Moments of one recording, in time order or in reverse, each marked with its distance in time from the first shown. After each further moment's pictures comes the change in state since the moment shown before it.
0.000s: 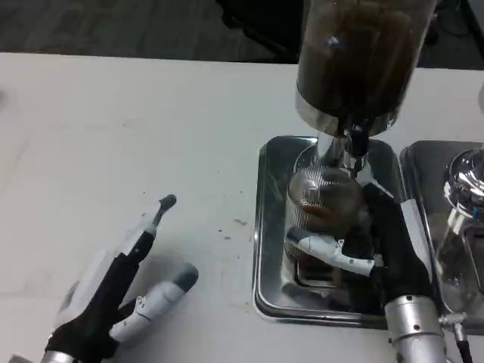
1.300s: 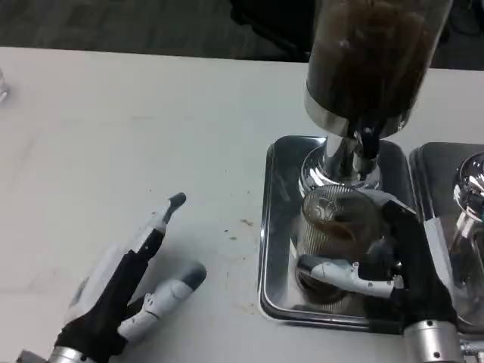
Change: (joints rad) left arm -0.022 0.000 -0.039 0.014 -0.022 0.000 -0.005; right arm 0.164 0.003 -0.030 -0.202 -0.054 0.041 -0.028
